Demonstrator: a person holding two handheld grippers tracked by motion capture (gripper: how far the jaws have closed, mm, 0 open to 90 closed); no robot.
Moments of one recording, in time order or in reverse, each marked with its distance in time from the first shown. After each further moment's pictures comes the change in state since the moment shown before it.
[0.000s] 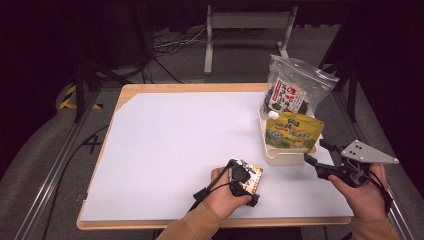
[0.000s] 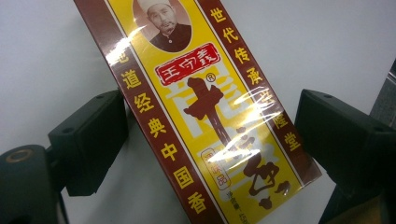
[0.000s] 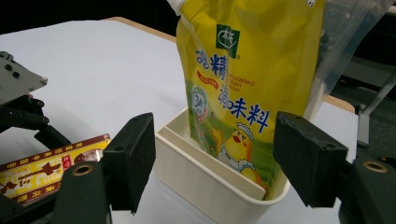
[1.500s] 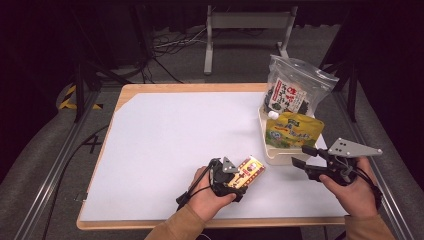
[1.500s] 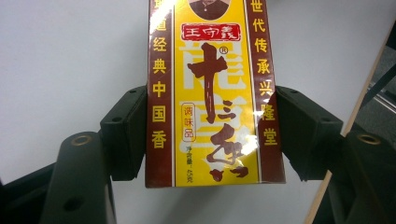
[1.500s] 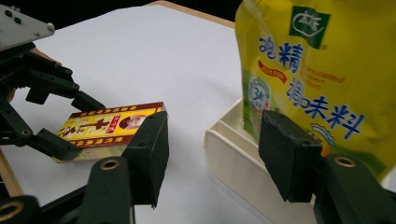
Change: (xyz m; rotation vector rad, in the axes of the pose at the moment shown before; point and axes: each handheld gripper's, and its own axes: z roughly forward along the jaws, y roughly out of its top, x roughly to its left) left arm 0.011 -0.029 -0.046 -0.215 0.046 0.009; right arm 0.016 0.012 0.015 0.094 0.178 0.060
